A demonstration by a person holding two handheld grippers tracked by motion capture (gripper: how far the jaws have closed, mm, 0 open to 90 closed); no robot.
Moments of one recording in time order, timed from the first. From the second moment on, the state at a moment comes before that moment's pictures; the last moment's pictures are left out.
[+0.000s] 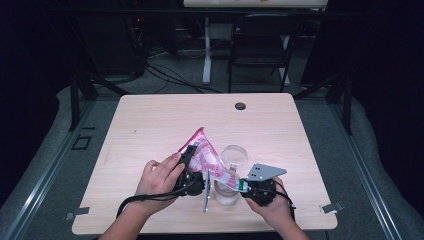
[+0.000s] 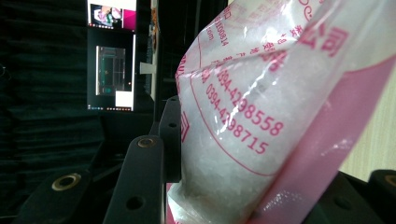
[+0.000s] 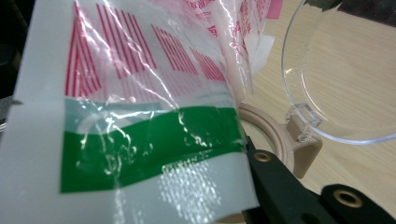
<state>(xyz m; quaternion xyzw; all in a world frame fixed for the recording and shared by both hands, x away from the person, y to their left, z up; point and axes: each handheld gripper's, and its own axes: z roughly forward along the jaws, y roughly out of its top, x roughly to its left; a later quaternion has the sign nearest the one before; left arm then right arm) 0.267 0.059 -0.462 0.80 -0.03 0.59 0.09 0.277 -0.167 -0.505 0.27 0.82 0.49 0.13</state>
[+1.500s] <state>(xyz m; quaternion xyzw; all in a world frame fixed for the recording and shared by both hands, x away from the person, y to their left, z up) 0.270 0.060 -0.463 0.80 -0.02 0.59 0.09 0.271 -0.173 -0.494 0.27 0.80 0.51 0.15</state>
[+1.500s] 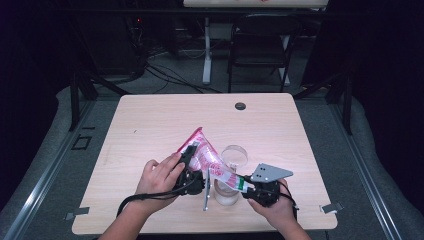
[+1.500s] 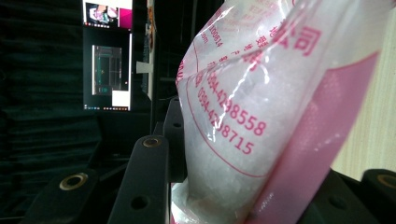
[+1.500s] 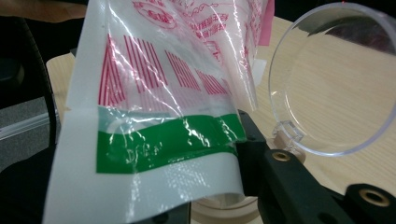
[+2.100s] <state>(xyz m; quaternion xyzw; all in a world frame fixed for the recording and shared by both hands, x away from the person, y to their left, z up) 0.269 0.058 -0.464 0.80 -0.03 0.59 0.08 0.272 -0.176 -0.495 0.27 0.81 0.51 0.15</state>
